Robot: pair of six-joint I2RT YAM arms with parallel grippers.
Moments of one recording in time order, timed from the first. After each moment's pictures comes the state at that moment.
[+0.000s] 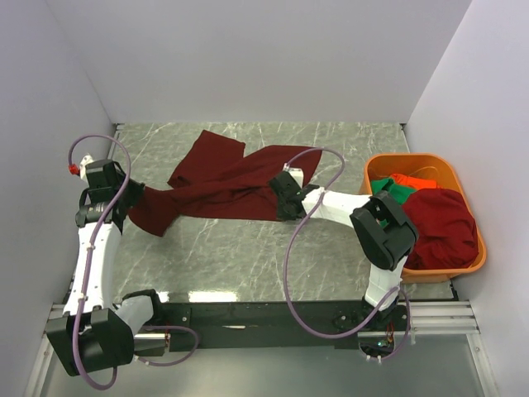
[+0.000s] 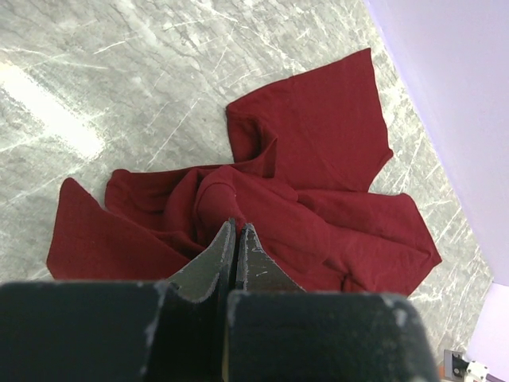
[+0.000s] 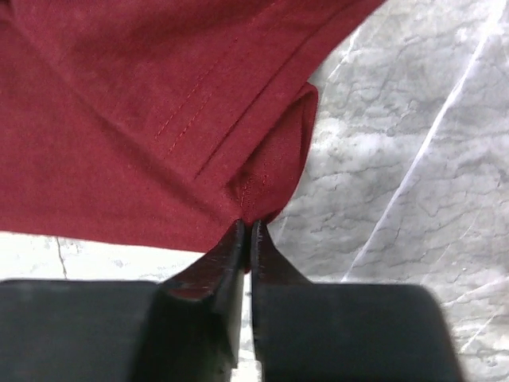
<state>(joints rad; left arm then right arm) 0.20 1.02 0.90 -0.48 -0.02 -0.80 0.69 1.83 1.12 -0.35 0.29 0.66</state>
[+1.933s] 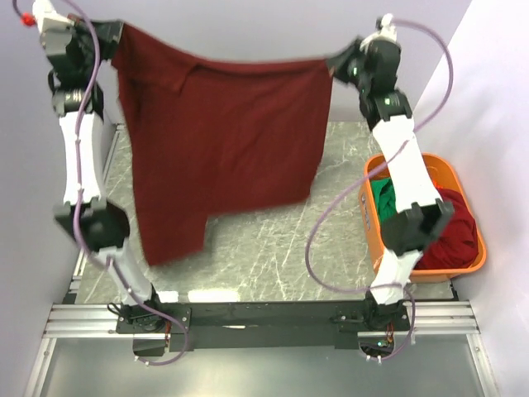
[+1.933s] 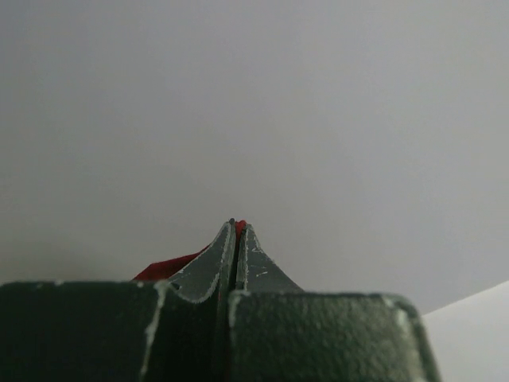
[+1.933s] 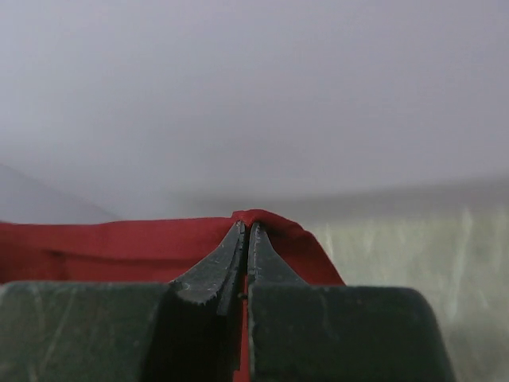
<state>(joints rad) 0.20 1.87 2.22 -0.11 0.24 -0.97 0.19 1.83 2.11 -0.34 -0.06 0.59</state>
